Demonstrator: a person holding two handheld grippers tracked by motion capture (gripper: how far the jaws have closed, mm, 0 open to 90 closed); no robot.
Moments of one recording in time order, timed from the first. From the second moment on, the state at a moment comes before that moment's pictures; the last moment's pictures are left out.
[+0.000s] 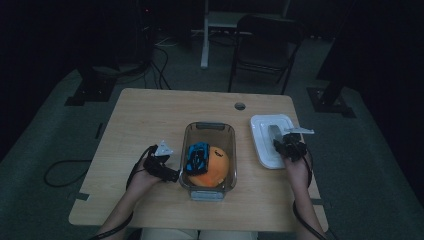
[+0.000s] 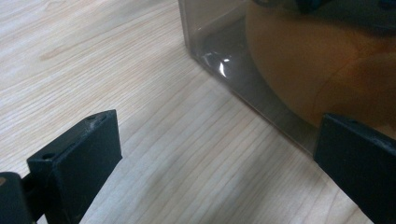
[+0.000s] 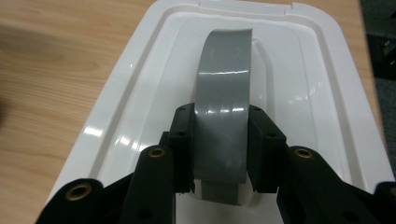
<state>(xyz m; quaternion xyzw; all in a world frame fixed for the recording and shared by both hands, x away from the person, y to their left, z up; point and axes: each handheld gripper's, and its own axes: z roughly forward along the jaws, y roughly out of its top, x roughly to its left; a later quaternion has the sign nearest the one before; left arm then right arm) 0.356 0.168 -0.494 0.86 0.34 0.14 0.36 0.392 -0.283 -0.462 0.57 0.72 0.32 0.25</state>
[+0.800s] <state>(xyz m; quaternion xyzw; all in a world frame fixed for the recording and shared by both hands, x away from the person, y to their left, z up) 0.353 0.127 -0.494 0.87 0.31 0.14 0.36 0.301 -0.223 -0.366 0.46 0.73 0.43 0.25</state>
